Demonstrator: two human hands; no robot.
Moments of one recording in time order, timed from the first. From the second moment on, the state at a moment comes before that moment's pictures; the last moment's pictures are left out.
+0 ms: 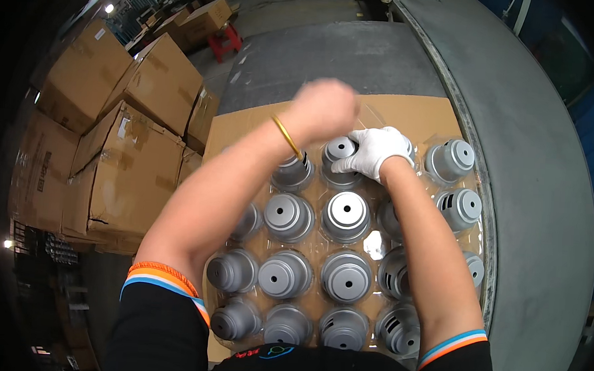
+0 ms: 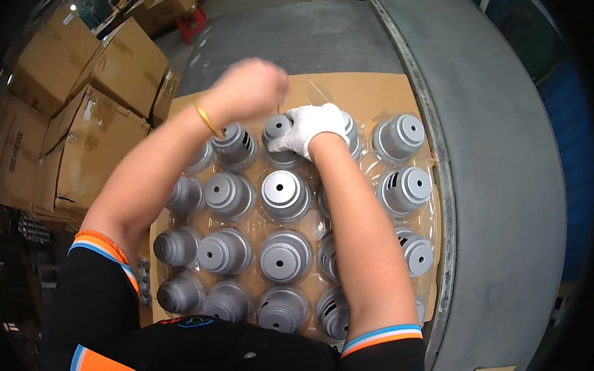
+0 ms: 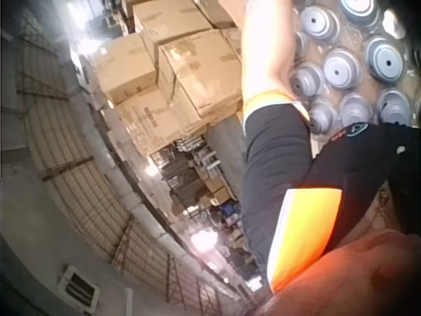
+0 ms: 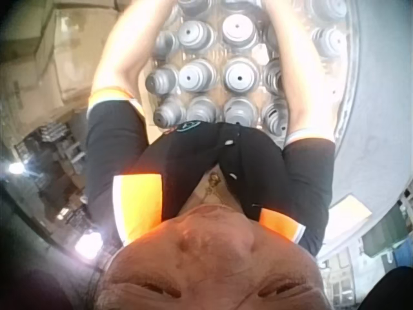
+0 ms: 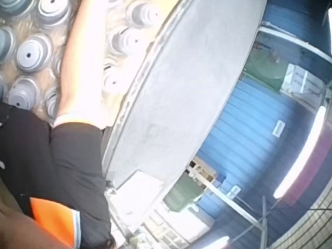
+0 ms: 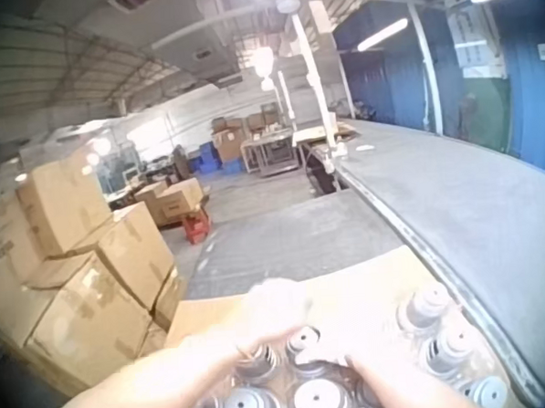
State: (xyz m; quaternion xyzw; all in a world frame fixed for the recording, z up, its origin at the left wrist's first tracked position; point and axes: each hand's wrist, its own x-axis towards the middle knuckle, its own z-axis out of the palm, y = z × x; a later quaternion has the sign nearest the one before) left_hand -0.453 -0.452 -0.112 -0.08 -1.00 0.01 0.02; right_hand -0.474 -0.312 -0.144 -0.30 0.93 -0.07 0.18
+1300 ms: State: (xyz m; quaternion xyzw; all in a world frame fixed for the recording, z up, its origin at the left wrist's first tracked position) left_hand -0.299 -0.537 -0.097 0.08 -0.93 -0.33 0.12; right_hand -0.476 -0.289 -0.176 -0.28 0.88 -0.36 -0.14
